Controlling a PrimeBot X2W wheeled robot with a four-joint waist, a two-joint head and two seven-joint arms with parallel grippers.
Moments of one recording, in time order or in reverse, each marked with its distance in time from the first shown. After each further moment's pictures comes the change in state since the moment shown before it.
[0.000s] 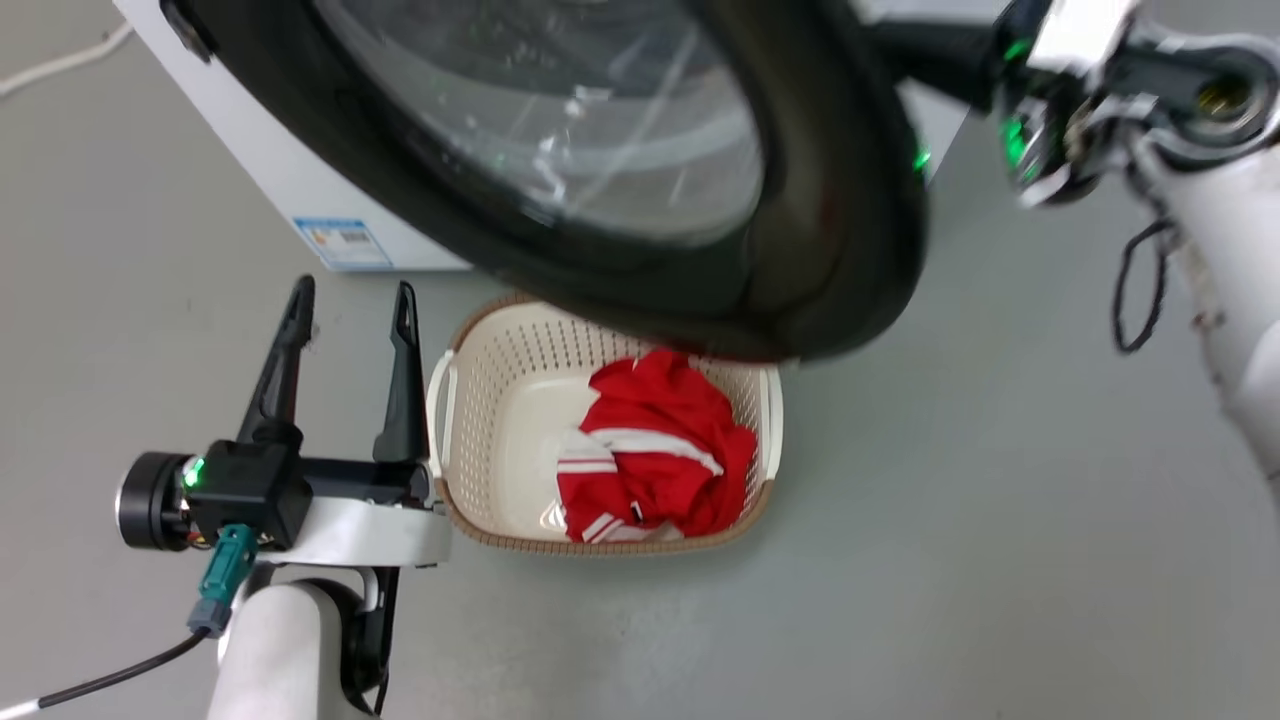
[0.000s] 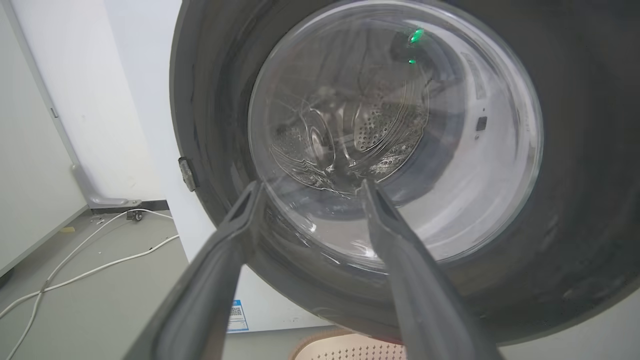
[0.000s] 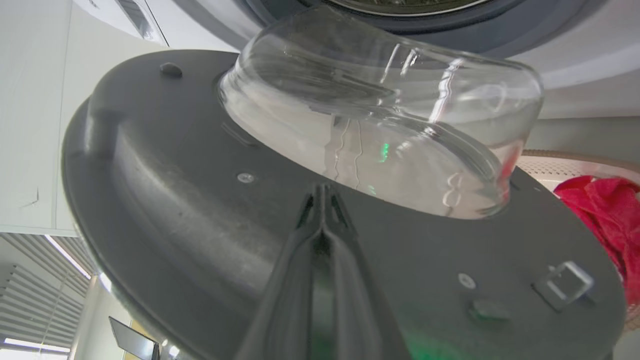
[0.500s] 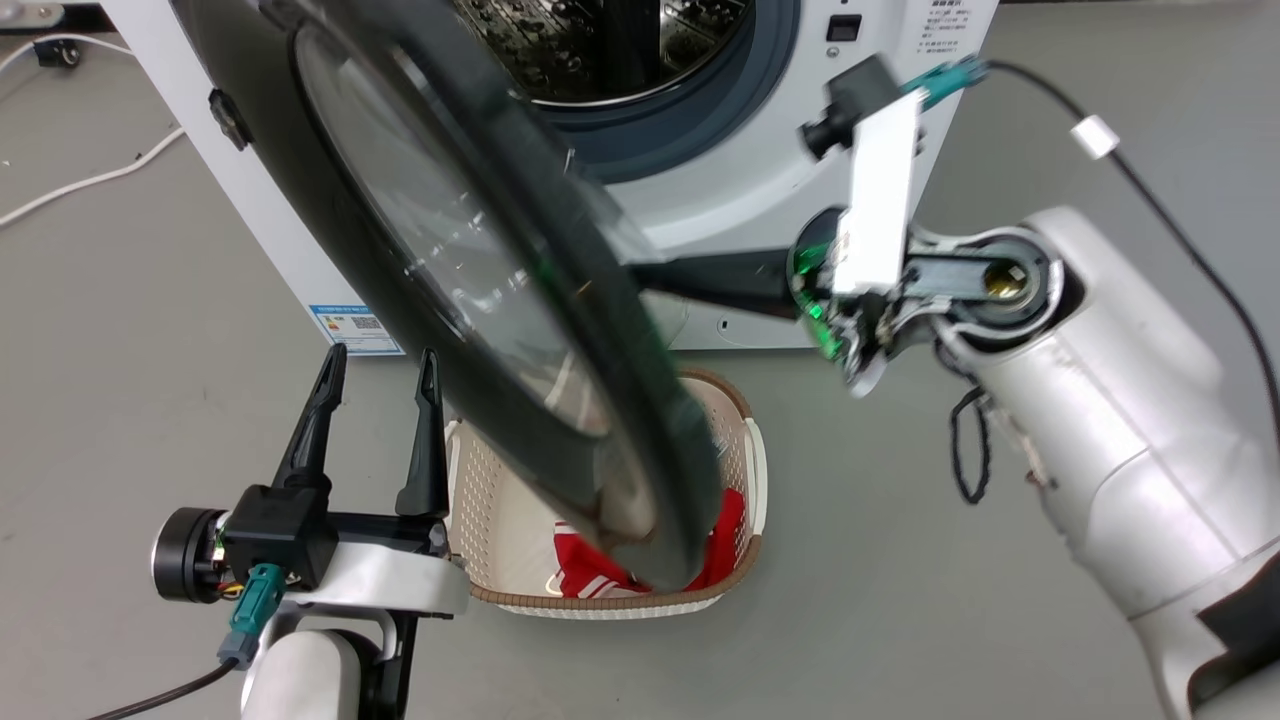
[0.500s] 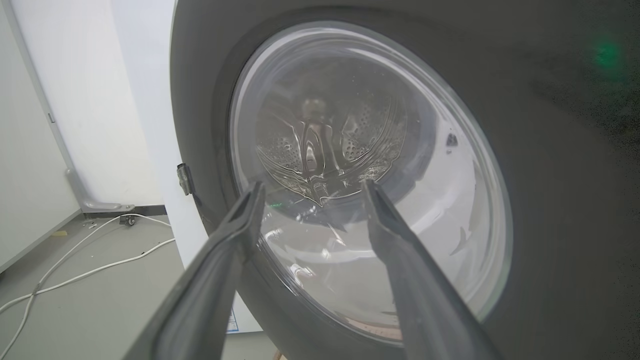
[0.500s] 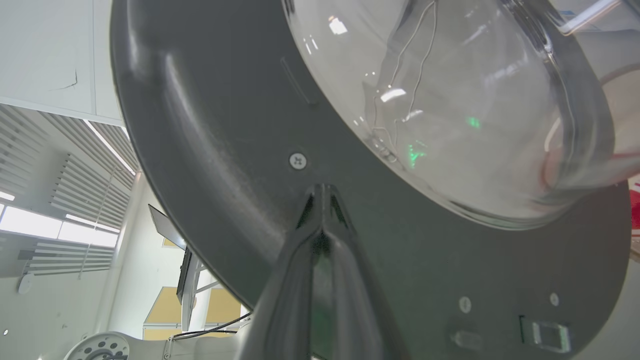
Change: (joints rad) left arm 0.075 -0.002 -0.027 0.041 -0.020 0.010 0.000; right arm 0.239 0.105 0.093 -0.243 0.058 0.000 0.089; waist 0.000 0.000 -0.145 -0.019
